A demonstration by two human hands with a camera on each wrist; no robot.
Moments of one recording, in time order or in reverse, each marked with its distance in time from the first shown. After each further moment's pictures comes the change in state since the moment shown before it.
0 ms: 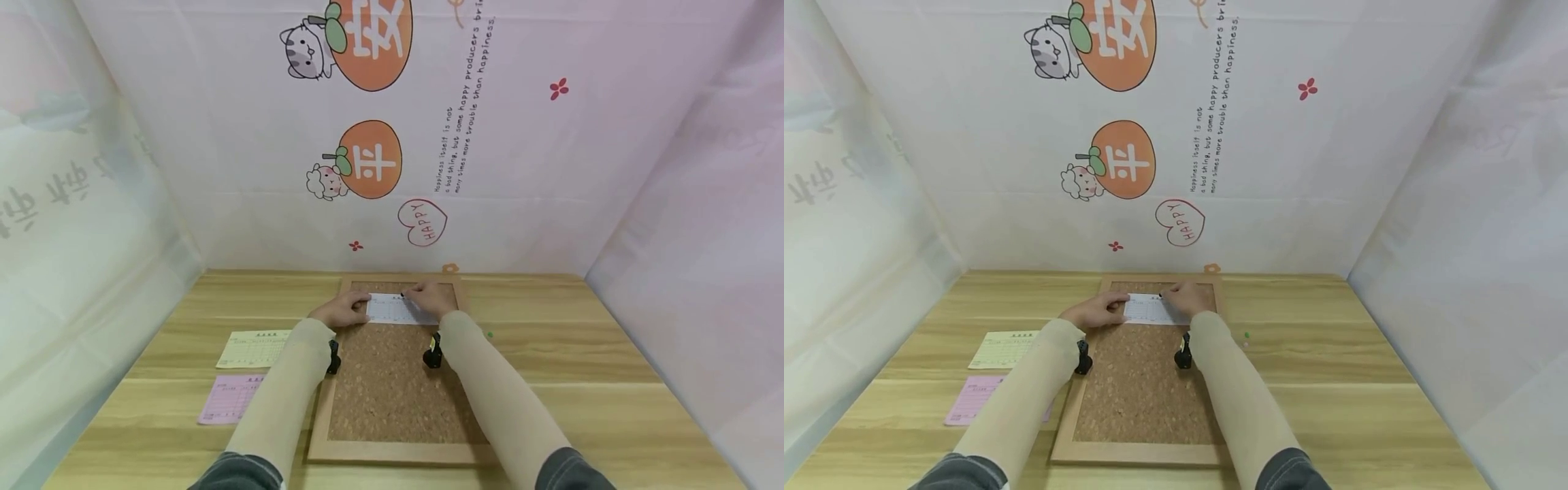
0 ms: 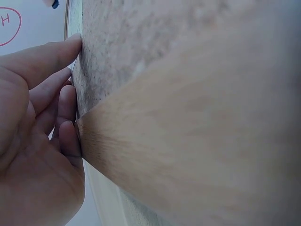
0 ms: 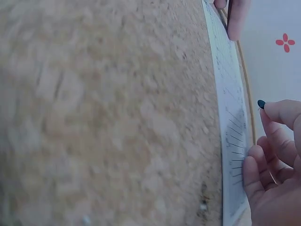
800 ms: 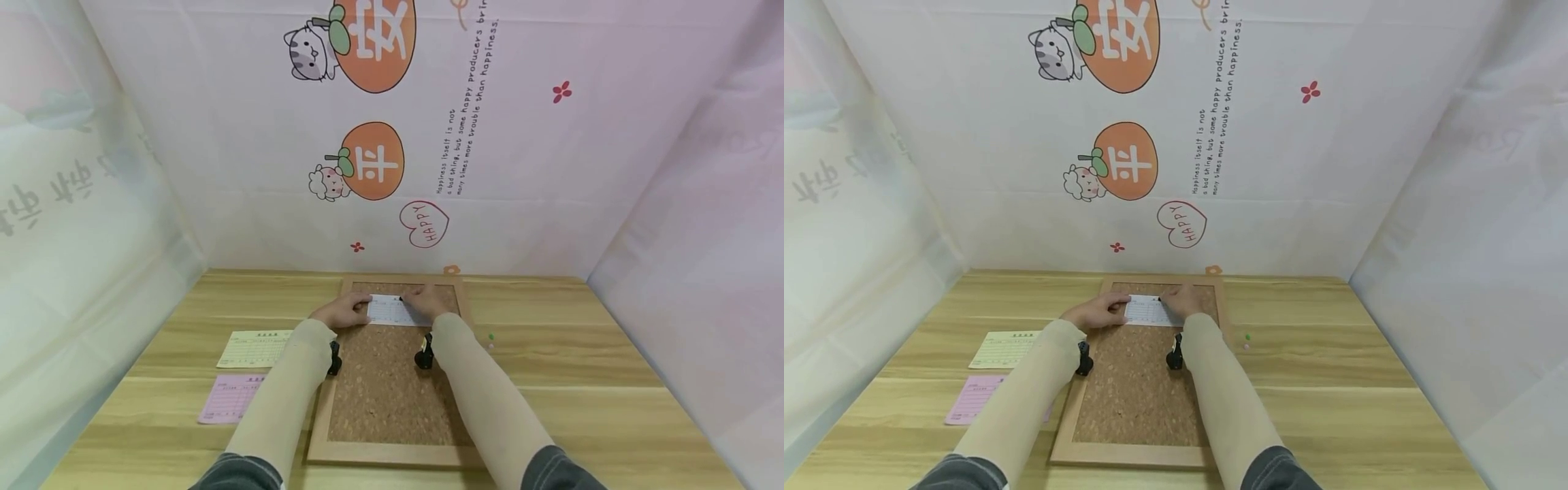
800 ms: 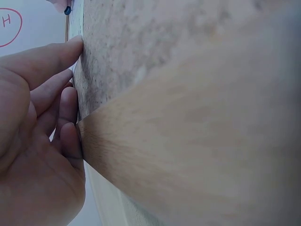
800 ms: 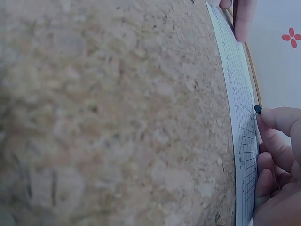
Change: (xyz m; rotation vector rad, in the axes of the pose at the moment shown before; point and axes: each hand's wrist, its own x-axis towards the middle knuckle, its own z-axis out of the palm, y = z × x) left_hand 0.001 0.002 -0.001 0.010 0.006 -0.011; right_hand 0.007 -0.002 0.010 0.088 0.004 0.073
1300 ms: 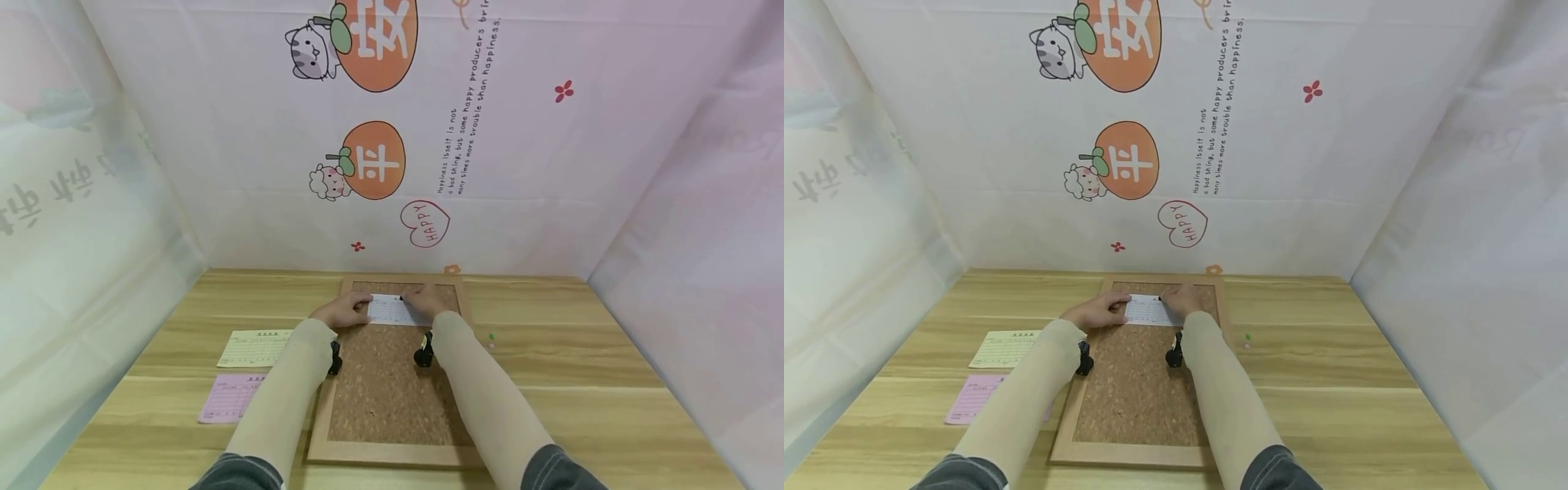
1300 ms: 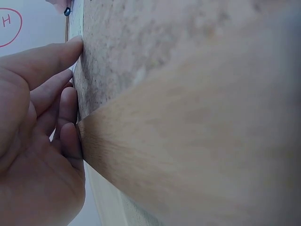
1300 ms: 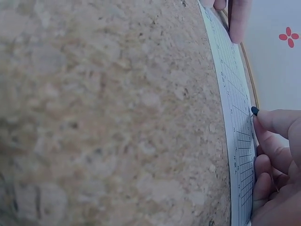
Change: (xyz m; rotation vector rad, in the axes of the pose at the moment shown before) left_hand -0.001 0.000 0.000 -0.008 -0.007 -0.011; right_hand 0.010 0.002 0.005 0.052 -0.023 0.050
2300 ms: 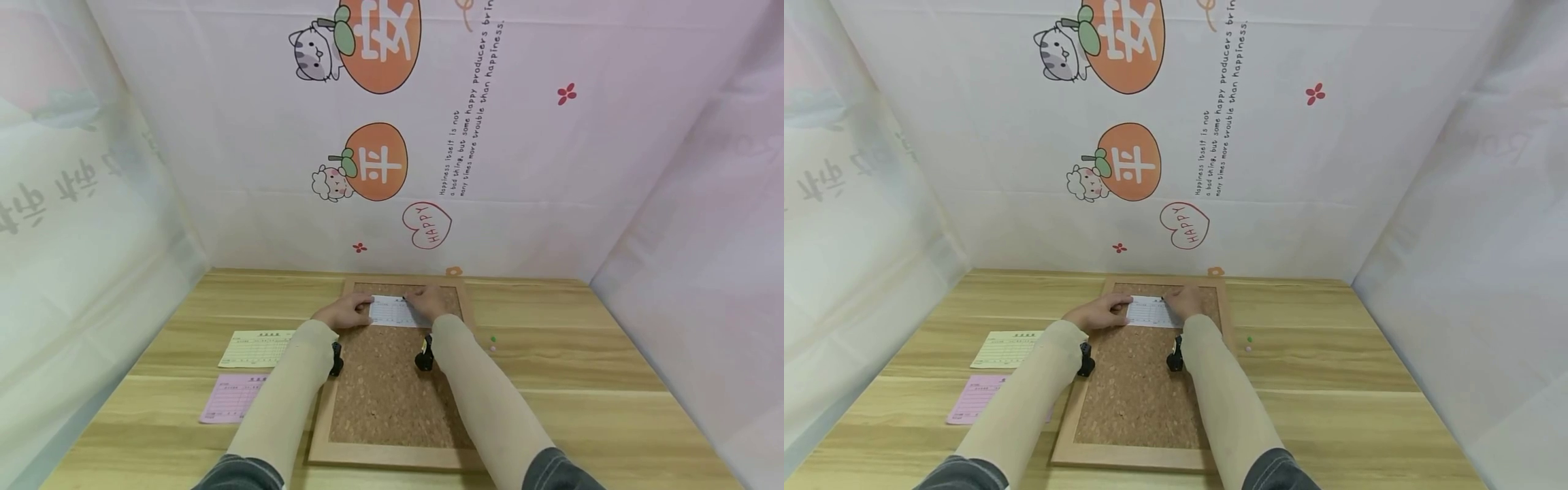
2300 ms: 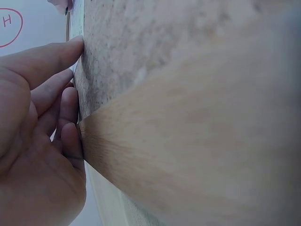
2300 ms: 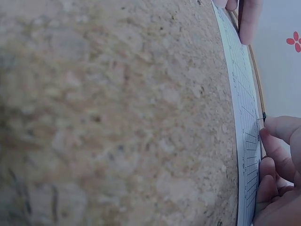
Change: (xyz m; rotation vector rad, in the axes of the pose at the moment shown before) left_hand 0.001 -0.003 0.001 -0.026 -0.001 0.017; right_hand 0.006 0.005 0.004 -0.063 0.104 -0.042
